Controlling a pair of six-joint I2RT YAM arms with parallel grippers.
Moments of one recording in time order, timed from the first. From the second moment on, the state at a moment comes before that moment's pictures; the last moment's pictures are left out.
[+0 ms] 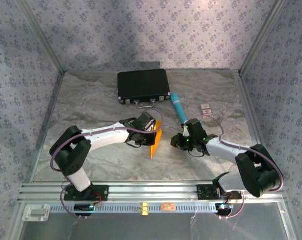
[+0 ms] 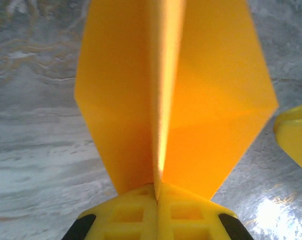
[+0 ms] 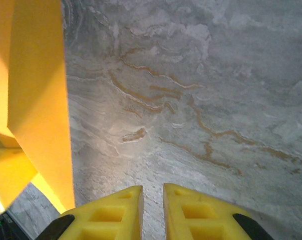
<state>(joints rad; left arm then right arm) -0.88 1.68 1.04 -0.47 0.11 -0.70 0.50 1.33 0.49 -0.06 -0.40 0.74</state>
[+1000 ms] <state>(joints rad) -0.89 1.74 1.07 -0.64 0.01 -0.70 0.51 1.34 0.49 -0.08 -0.38 0.74</state>
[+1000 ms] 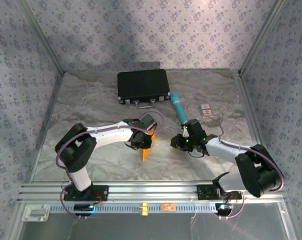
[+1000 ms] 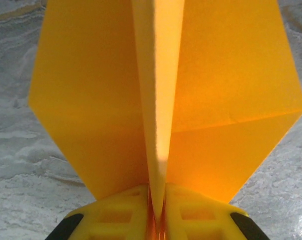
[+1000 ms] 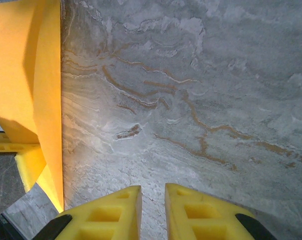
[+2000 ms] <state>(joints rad) -0.96 1.86 1.17 -0.68 -0.11 -0.84 0.52 1.24 0.49 -0.15 -0.33 0.72</state>
